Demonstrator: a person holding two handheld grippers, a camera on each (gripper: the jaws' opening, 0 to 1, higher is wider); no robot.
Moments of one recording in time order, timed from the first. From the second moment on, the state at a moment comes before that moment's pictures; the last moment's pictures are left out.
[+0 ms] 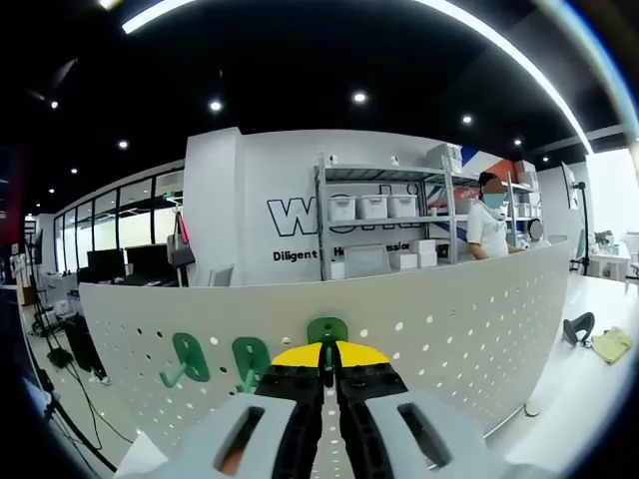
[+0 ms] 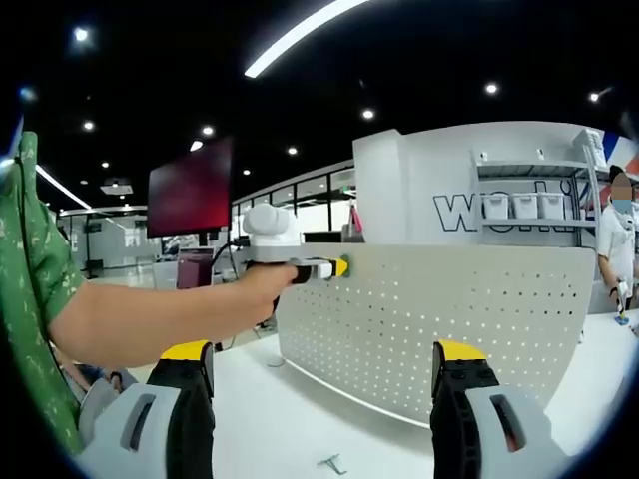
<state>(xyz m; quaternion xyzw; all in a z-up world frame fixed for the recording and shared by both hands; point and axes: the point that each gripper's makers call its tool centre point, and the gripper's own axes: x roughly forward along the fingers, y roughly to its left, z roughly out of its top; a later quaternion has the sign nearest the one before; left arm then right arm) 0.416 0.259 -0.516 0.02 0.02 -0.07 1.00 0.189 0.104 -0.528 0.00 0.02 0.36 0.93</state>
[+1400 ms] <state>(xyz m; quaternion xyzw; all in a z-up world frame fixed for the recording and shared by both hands) 0.420 0.257 -0.525 0.04 0.02 -0.06 1.00 0.190 0.098 -0.534 0.00 0.03 0.35 0.94</state>
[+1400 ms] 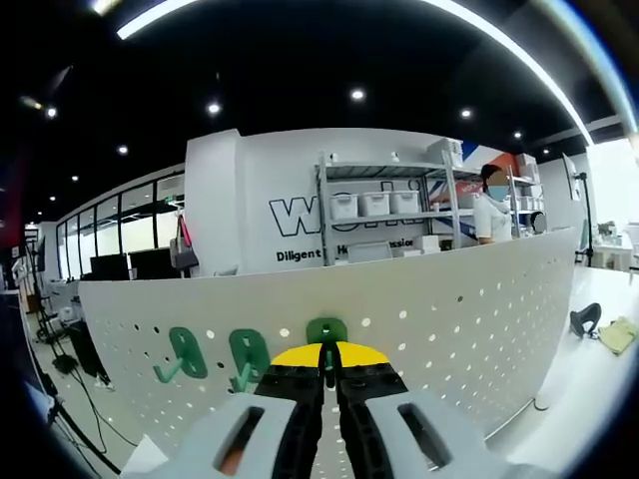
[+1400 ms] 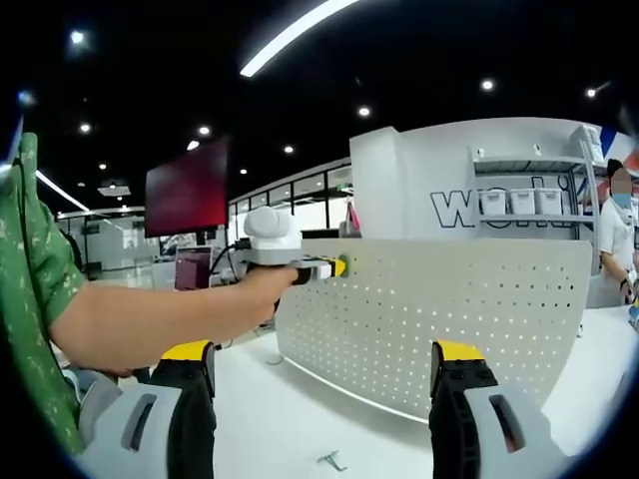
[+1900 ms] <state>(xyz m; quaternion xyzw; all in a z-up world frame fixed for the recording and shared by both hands) 0.422 0.257 -0.526 0.06 0.02 -0.06 1.00 0.191 0.099 -0.536 0.01 0.03 0.35 0.94</state>
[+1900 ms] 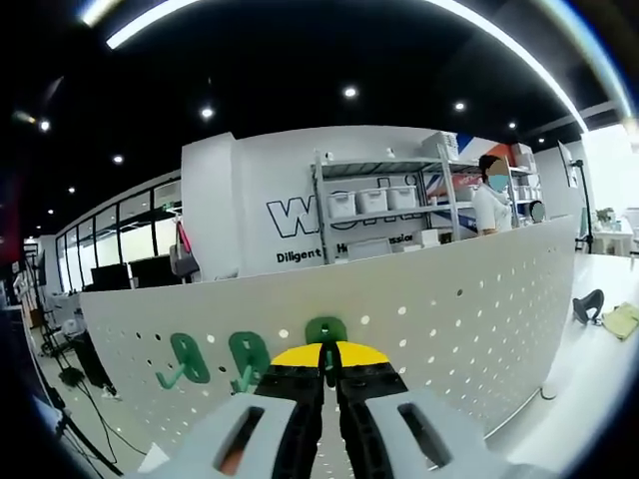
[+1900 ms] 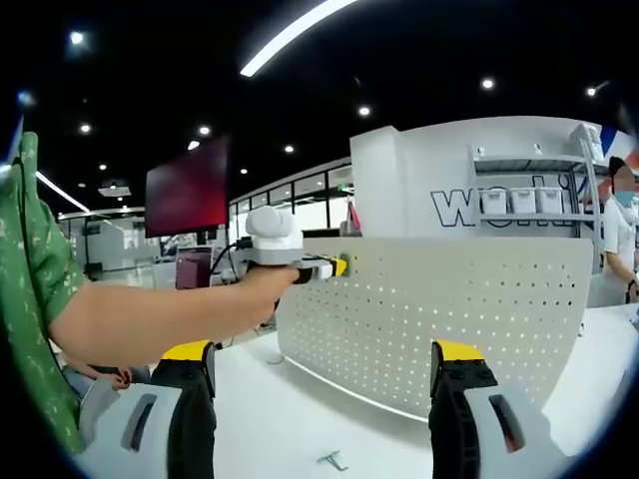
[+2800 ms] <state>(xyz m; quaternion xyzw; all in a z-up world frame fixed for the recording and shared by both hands) 0.424 0.257 -0.532 0.07 0.02 -0.07 0.99 0.189 0.097 -0.537 0.01 0.03 0.35 0.94</state>
